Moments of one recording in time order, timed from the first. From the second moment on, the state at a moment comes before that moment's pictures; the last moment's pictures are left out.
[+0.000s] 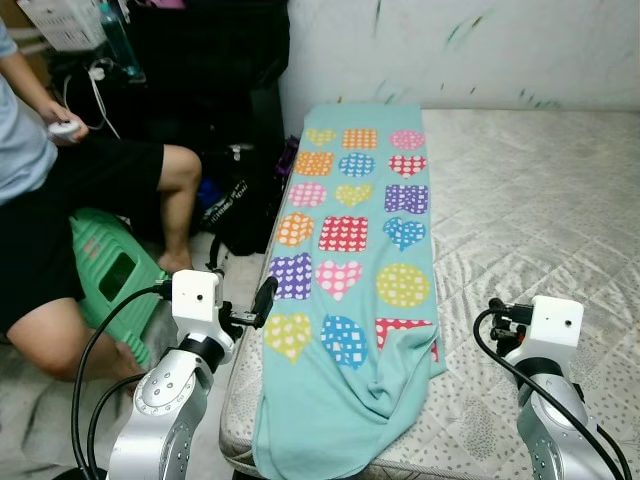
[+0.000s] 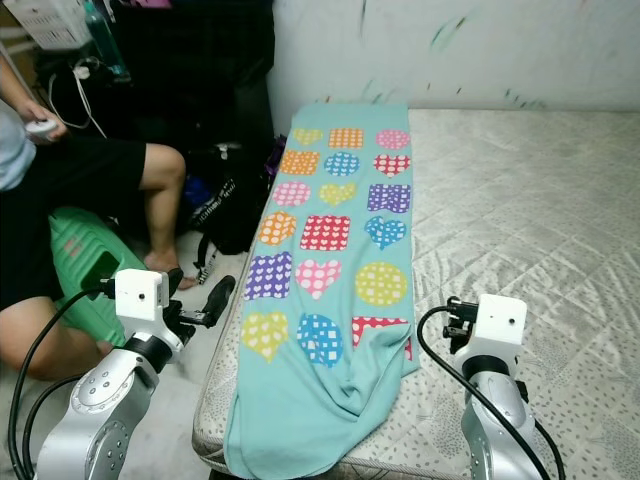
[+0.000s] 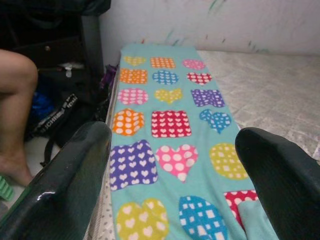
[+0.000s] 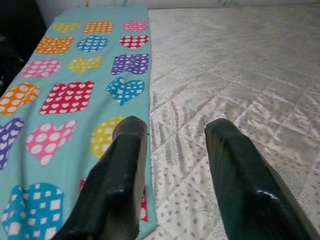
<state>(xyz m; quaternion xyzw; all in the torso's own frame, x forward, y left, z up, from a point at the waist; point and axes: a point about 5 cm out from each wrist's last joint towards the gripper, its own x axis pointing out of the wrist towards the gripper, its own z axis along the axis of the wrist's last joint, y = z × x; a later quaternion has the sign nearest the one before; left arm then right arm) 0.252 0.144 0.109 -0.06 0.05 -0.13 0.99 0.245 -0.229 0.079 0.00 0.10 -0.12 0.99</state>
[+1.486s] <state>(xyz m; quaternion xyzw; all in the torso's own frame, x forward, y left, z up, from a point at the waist) 0.258 0.141 0.100 -0.07 0.05 -0.09 0.99 0.259 -0.222 0.096 0.03 0.05 -0.12 0.99</state>
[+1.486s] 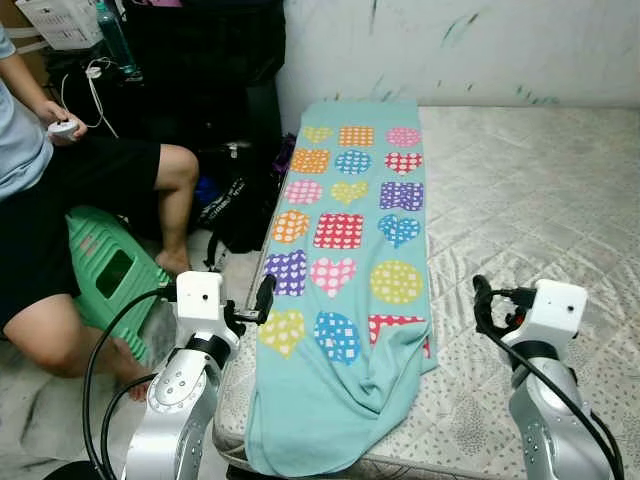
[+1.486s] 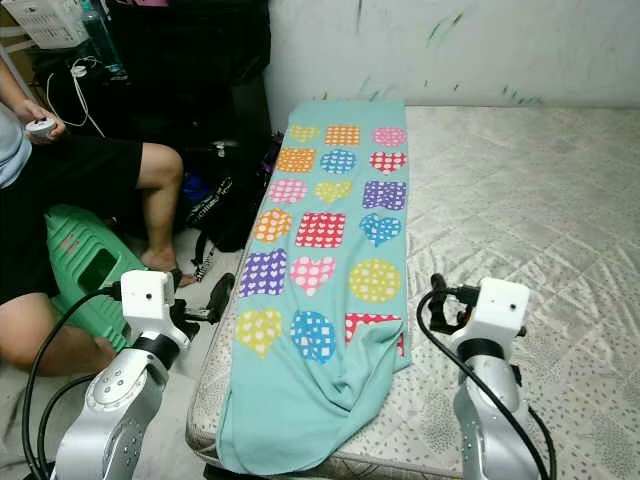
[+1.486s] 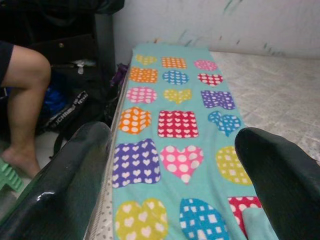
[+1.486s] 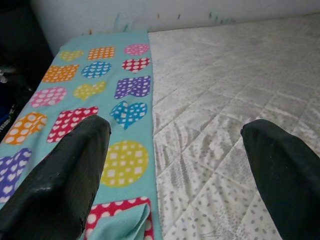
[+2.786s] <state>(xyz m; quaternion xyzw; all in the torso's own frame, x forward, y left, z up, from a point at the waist) 0.260 0.141 0.101 -0.05 0.04 -0.10 0.99 0.261 -0.223 0.094 0.02 0.06 -0.12 0.99</state>
